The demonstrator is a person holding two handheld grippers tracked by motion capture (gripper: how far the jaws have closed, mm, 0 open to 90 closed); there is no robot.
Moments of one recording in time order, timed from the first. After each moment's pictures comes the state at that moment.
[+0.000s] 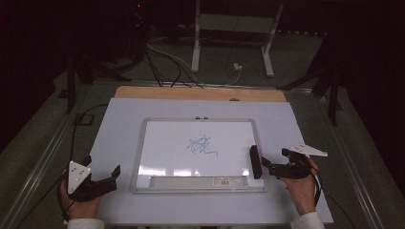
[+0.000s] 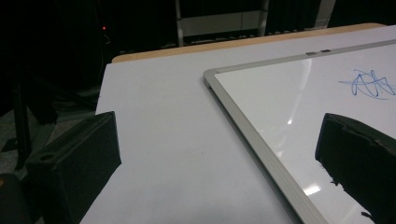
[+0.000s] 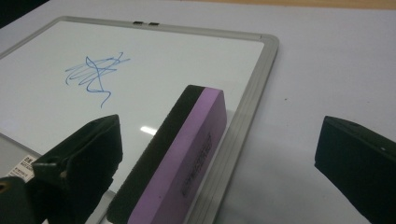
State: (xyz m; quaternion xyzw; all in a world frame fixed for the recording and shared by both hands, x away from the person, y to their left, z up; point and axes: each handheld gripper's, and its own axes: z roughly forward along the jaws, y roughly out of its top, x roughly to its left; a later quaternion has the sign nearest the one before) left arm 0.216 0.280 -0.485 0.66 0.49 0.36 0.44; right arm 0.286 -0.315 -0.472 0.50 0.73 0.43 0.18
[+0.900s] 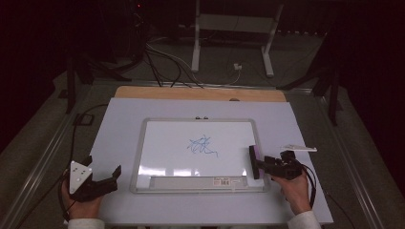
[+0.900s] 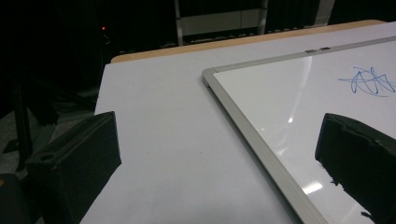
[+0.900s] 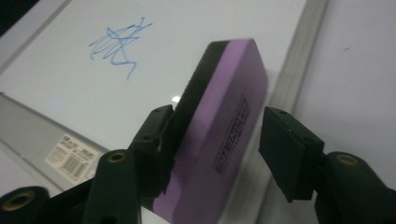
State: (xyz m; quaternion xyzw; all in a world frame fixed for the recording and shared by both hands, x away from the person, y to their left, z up) left arm 0.216 0.278 -0.485 0.67 0.49 0.36 0.44; right arm 0.295 -0.302 -0.485 0.53 0.74 0.41 0.06
